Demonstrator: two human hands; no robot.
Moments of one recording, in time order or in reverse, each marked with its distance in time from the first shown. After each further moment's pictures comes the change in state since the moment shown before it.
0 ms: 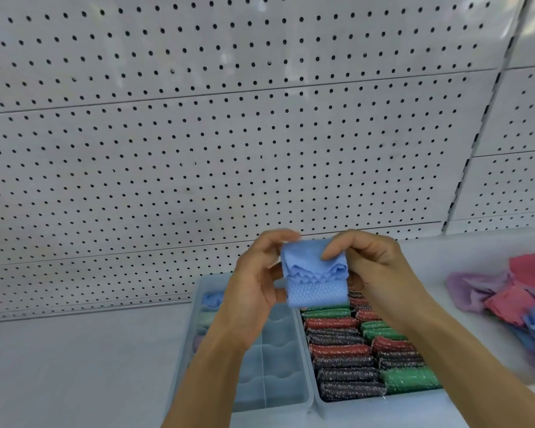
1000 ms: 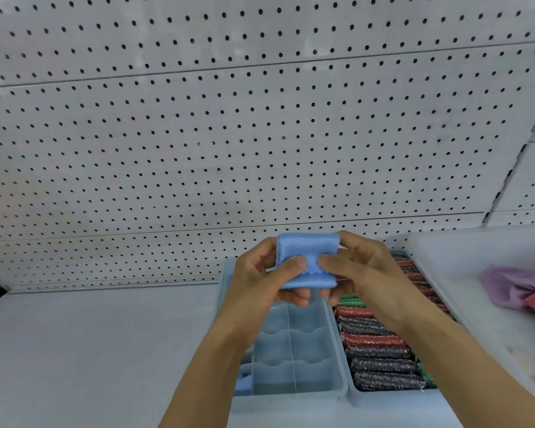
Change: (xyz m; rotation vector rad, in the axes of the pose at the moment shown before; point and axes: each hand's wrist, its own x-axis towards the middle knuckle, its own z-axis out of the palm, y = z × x) left_hand -0.023 0.002 -0.044 0.213 0.126 -0.014; right_hand 0.010 0.027 0.044 0.027 -0.122 0.200
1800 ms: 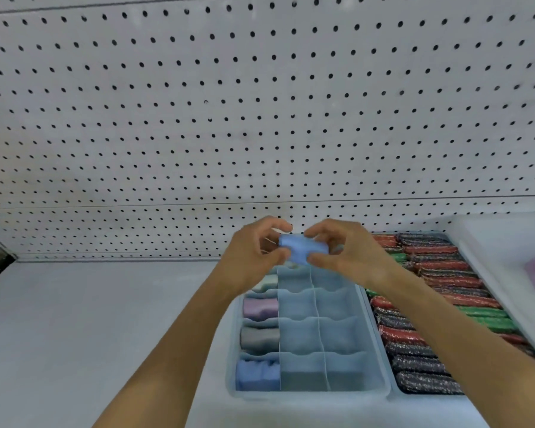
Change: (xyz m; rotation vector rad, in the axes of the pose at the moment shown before) left_hand 0.061 -0.045 -0.089 0.527 -0.040 -0.056; right_hand 0.081 0.064 0.021 -0.612 -0.028 0.084
